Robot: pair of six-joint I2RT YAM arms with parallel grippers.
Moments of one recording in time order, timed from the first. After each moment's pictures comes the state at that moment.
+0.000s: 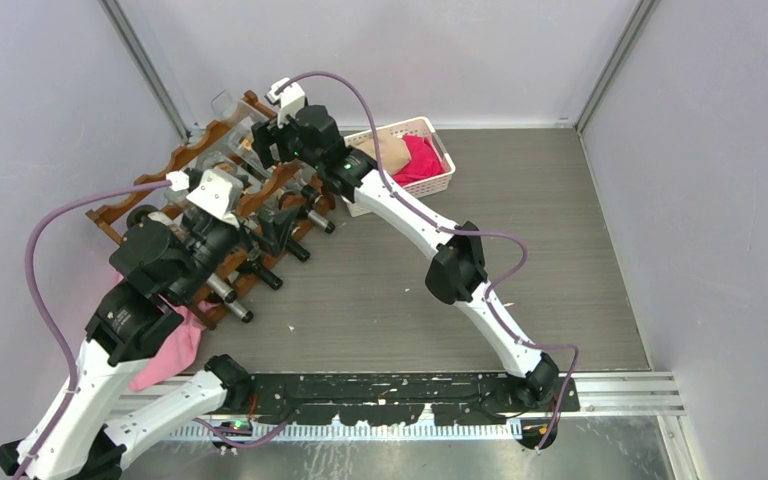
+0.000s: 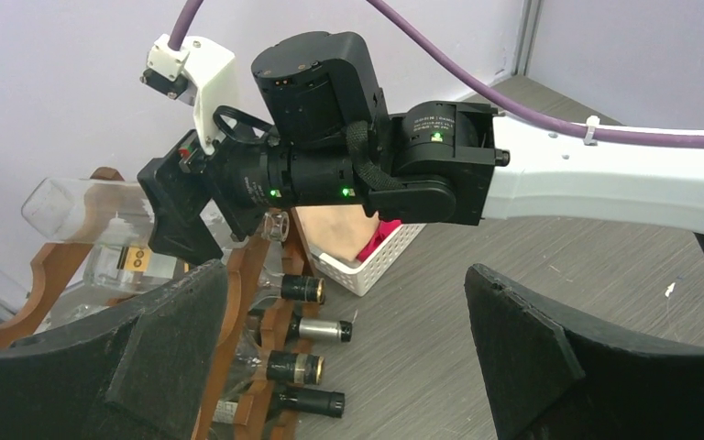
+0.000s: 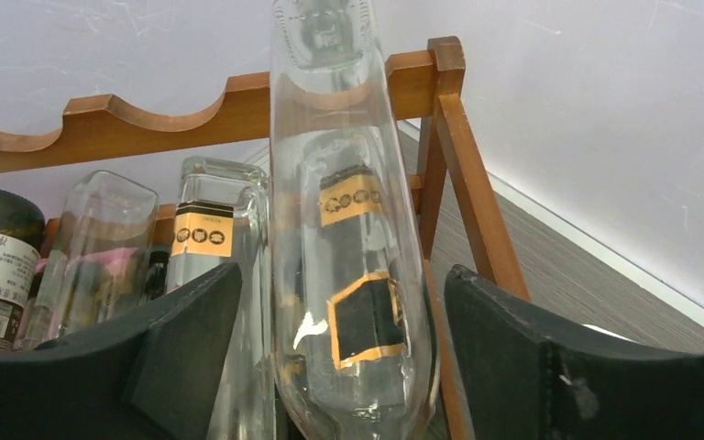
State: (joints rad) left arm -0.67 0.72 1.19 -0.42 -0.13 0.14; right arm 0.84 2.50 2.61 -0.19 0.02 0.07
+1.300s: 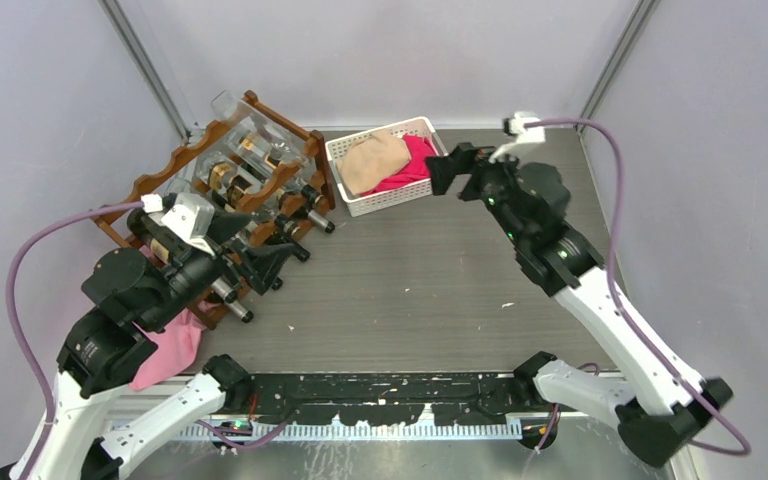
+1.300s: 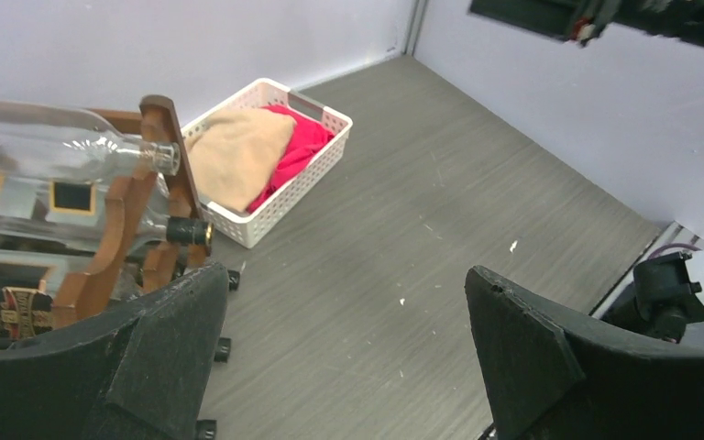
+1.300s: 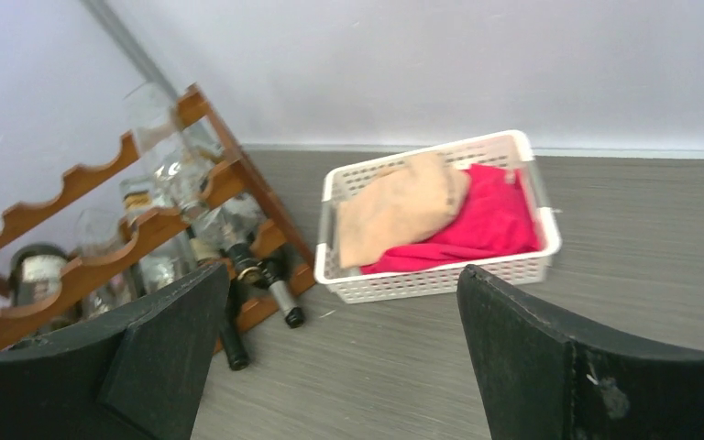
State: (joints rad) left arm -0.66 0.59 1.20 -0.61 0.02 -0.11; right arm 0.56 1.06 1.18 -0.12 0.13 0.34
